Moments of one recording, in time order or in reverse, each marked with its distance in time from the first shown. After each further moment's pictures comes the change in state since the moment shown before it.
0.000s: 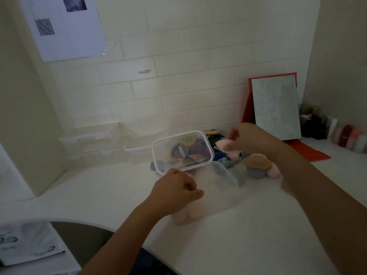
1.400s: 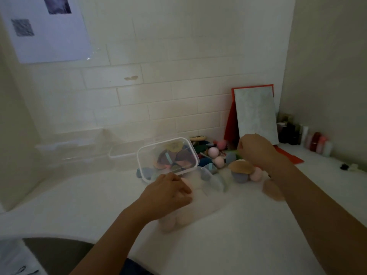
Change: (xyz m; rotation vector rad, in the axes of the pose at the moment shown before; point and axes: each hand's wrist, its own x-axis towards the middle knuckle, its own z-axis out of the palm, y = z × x) left_hand 0.010 -0.011 -0.003 0.132 -0.122 0.167; right_hand -0.005 0.041 -0.002 -0.383 0.146 0.237
